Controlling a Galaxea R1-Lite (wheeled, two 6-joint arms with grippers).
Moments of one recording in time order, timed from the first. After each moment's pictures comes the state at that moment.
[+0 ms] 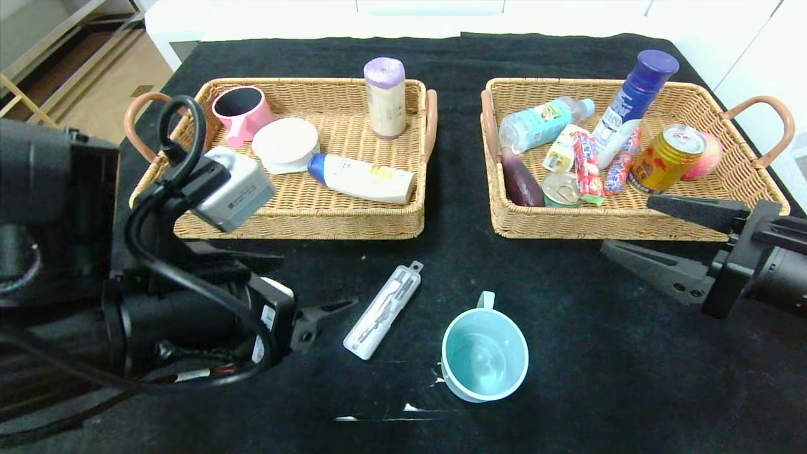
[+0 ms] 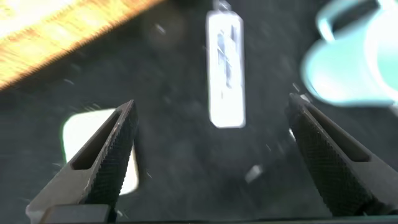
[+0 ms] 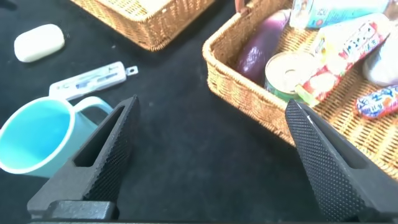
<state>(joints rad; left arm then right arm) -0.67 1.33 -0.95 0.05 0.19 0.05 0.28 1.32 -0.67 -0.64 0.42 -0.16</state>
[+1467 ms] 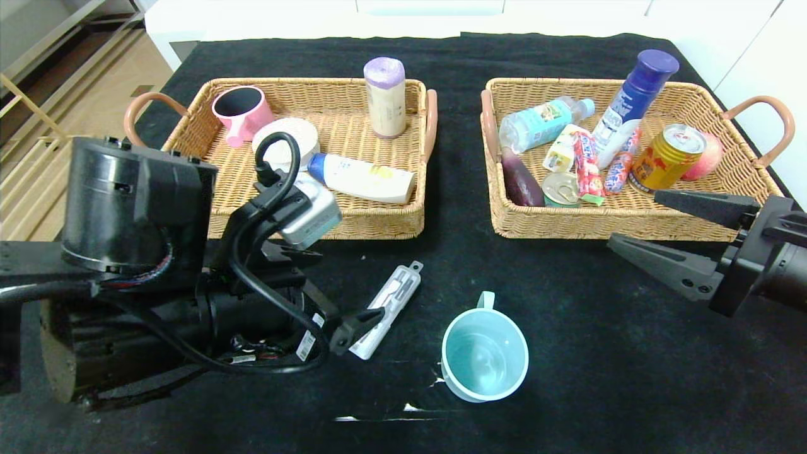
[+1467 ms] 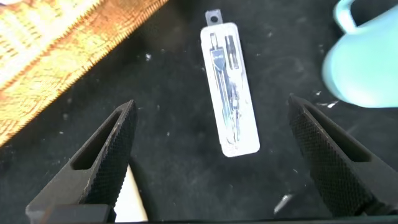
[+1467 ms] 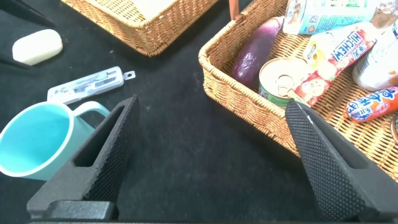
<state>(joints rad) -0.65 1.47 -0.96 -0.05 0.13 0.25 0.27 1.31 -0.67 -0.64 0.42 -0.16</state>
